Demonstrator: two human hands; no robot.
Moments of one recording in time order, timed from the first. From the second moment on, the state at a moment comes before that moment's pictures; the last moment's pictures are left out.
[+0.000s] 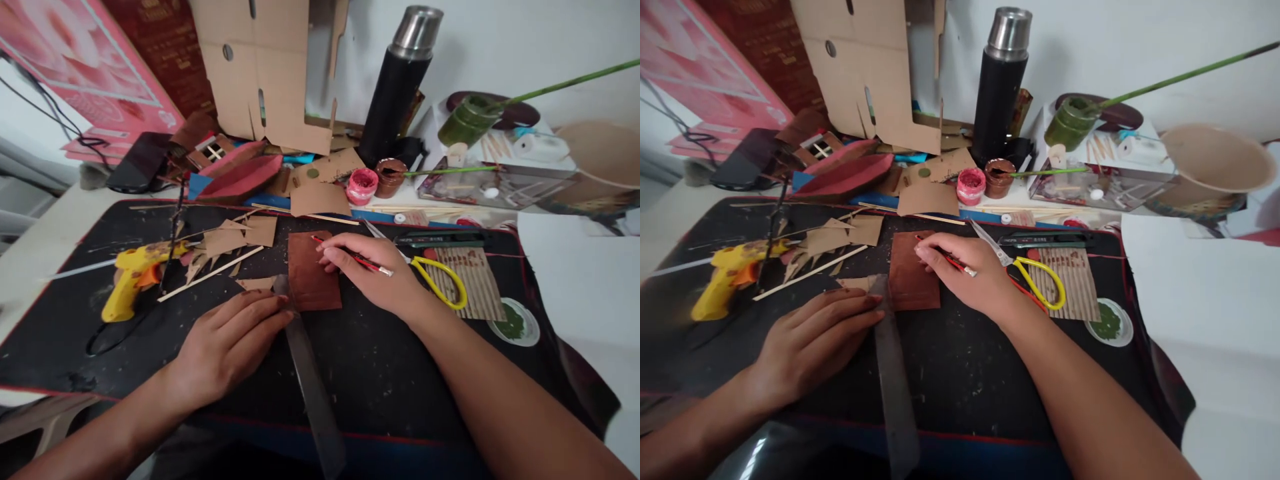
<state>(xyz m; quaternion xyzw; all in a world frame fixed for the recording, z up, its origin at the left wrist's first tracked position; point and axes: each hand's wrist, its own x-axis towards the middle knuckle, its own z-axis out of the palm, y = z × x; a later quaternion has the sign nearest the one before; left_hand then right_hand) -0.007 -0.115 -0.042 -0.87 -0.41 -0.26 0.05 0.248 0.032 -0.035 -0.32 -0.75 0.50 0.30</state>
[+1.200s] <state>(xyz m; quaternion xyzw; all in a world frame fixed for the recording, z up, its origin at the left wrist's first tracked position) -0.019 -0.130 -0.052 -0.91 -0.35 -0.24 -0.07 0.247 0.030 -0.036 -0.32 -0.75 0.49 0.32</state>
